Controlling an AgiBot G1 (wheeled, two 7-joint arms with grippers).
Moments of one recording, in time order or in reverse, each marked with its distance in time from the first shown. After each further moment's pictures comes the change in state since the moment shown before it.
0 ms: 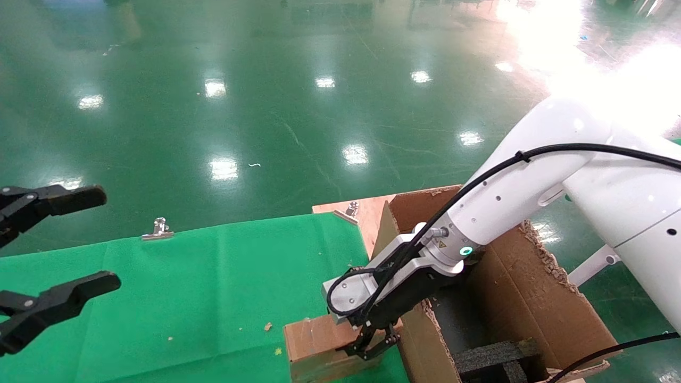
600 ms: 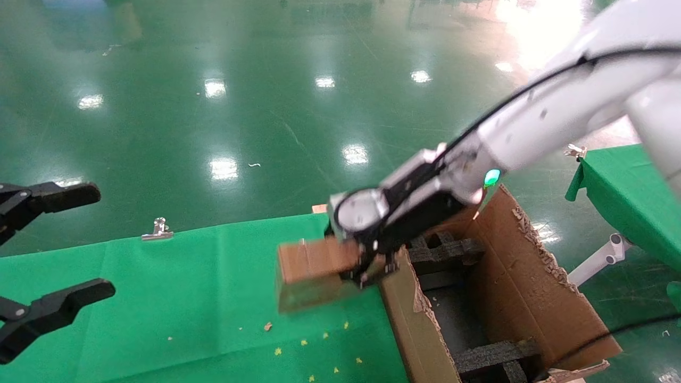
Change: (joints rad) left arm 0.000 0.000 0.000 0.000 0.000 0.000 0.000; right arm 0.213 0.003 -0.004 -0.109 0.065 -0.018 -0.071
